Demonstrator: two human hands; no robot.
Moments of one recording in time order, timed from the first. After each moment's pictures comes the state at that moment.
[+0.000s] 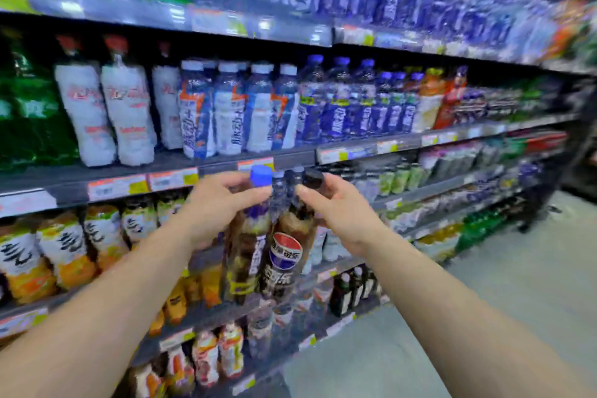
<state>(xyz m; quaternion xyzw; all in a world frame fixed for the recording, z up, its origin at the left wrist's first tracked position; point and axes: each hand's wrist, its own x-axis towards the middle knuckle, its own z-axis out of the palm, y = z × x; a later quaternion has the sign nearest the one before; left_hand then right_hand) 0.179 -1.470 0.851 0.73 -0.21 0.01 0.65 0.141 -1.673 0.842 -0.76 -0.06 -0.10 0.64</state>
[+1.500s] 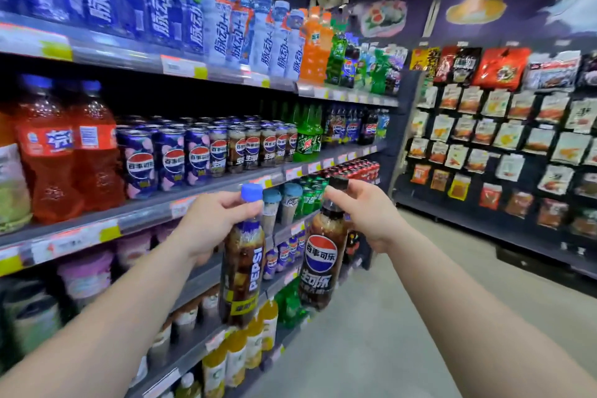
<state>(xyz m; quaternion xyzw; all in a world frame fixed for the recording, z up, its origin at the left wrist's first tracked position) 0.411 -2.497 0.885 0.62 -0.29 -0.16 0.71 0.271 -2.702 0.917 -0.80 0.15 -0.29 0.51</state>
